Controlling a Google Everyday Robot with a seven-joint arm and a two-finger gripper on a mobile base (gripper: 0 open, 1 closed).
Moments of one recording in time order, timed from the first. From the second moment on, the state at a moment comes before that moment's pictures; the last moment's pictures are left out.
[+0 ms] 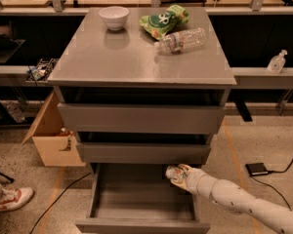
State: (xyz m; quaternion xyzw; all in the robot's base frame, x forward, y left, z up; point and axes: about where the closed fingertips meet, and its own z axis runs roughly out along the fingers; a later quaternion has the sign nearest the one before) arm 0.580 -0.152 0.389 -0.50 0.73 0.02 0.46
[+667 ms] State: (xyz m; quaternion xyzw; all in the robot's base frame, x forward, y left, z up) arm 0.561 -0.109 0.486 -0.57 0.63 0.05 0.52
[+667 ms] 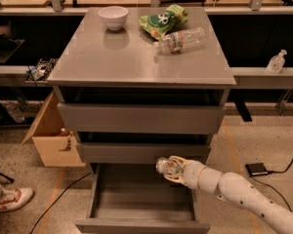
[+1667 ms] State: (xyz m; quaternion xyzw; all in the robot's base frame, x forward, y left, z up) arm 0.554 -0.090 0.591 -0.62 0.54 -0.02 0.57
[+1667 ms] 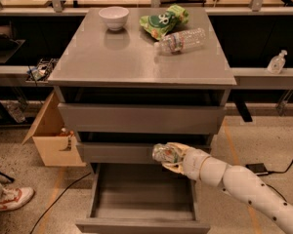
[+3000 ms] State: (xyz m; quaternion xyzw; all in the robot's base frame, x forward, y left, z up) arm 0.562 -0.112 0.750 -0.69 0.44 -0.21 0.54
